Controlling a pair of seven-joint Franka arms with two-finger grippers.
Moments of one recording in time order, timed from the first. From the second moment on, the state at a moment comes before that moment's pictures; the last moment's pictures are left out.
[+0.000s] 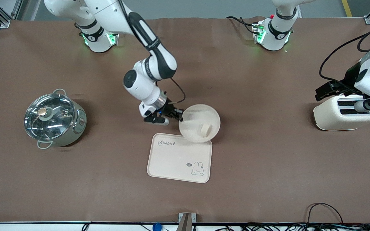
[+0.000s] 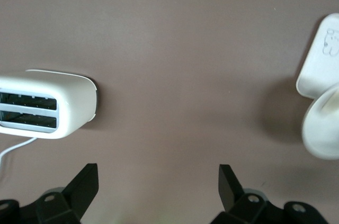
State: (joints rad) left arm 0.24 0.14 -0.40 -1.41 0.06 1.50 -0.26; right arm 0.76 0.60 -0.11 -1.79 0.87 2.71 0.19
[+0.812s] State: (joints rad) left arm -0.02 0.14 -0.06 -1.35 -0.05 1.46 -0.14; right arm 0.56 0.92 -0.12 -1.35 0.70 2.42 0.21
